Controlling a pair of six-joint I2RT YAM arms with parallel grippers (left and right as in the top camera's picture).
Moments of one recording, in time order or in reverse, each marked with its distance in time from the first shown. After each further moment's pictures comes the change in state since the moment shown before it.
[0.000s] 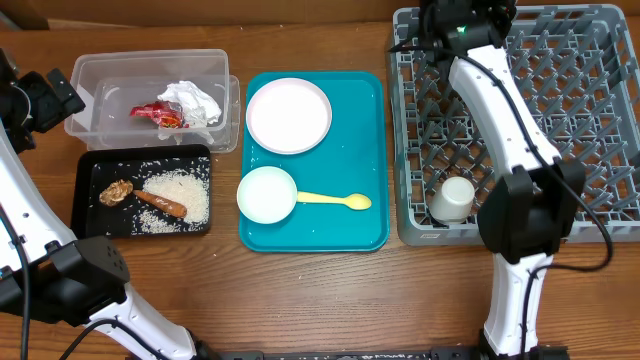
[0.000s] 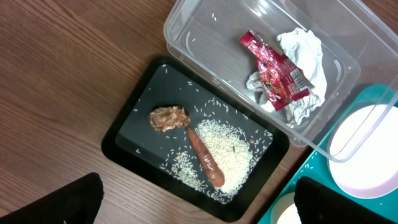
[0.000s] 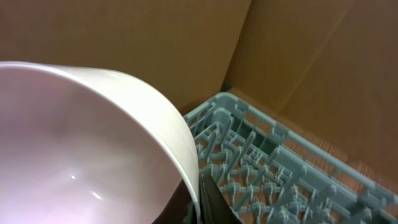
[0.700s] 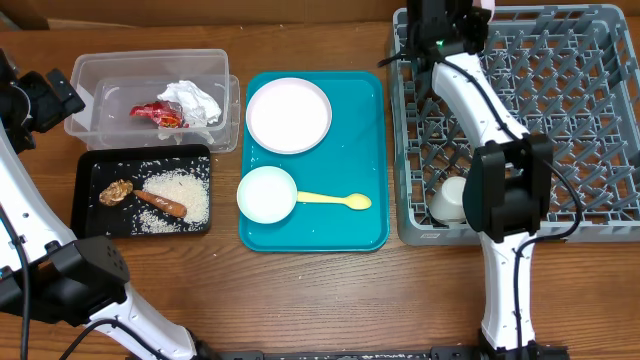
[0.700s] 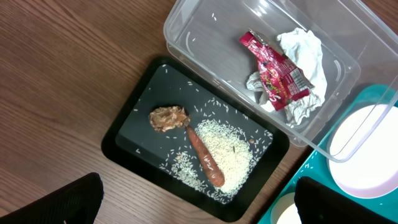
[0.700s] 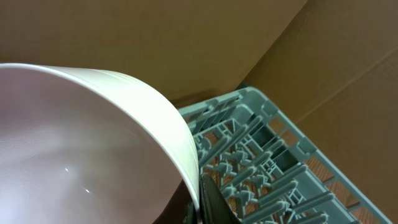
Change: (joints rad) left arm 0.000 0.000 0.000 0.000 0.000 0.000; right arm -0.009 0.185 -0.010 0.219 -0.039 -0.311
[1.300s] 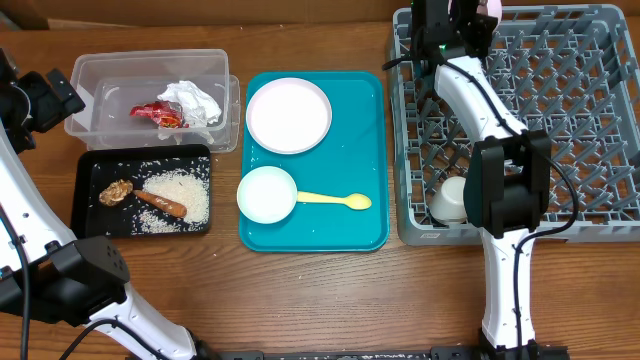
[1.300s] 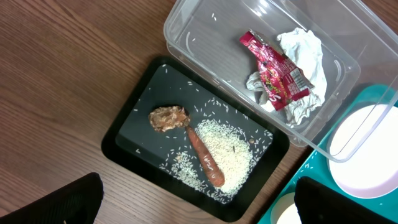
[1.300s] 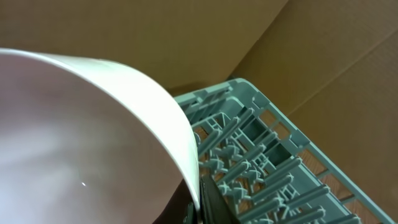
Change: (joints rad) left arm 0.000 0.000 0.000 0.000 0.000 0.000; right arm -0.021 0.032 -0.012 0.018 0.045 0.003
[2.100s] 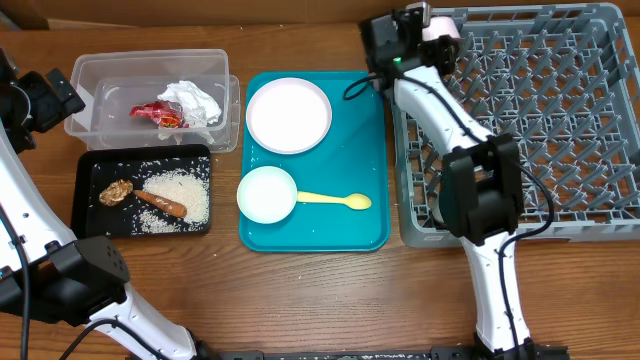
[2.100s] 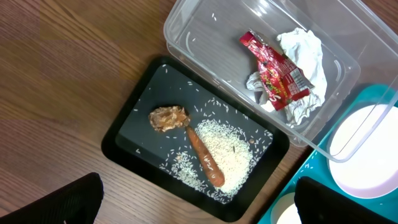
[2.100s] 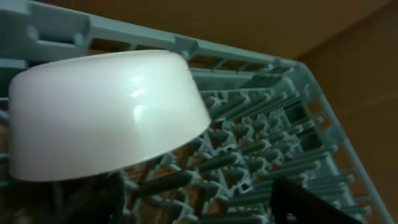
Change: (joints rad) left arm 0.000 0.000 0.000 0.000 0.000 0.000; right arm 0.159 0.001 0.000 -0.267 -0.105 -0.007
